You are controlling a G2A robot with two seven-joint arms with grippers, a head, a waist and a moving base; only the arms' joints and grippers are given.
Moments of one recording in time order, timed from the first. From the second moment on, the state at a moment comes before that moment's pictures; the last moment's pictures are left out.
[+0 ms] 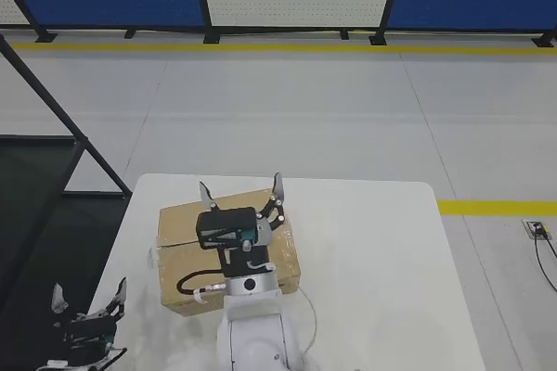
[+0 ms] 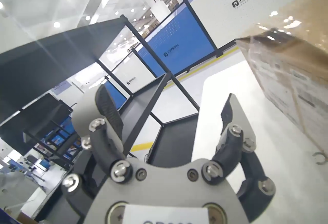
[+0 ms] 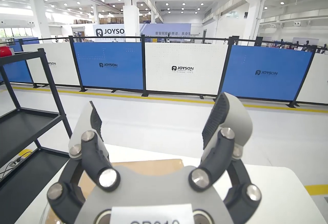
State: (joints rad) left arm 1.62 -1.26 -1.75 -1.64 1.76 0.37 0.52; right arm -0.98 -1.86 0.82 -1.63 -1.92 0.58 0.11
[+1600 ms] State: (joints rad) left arm 1.50 -1.20 -2.02 -1.82 -0.30 0.11 -0.69; right arm -1.10 -1.82 1.01 -1.83 -1.54 0.11 0.43
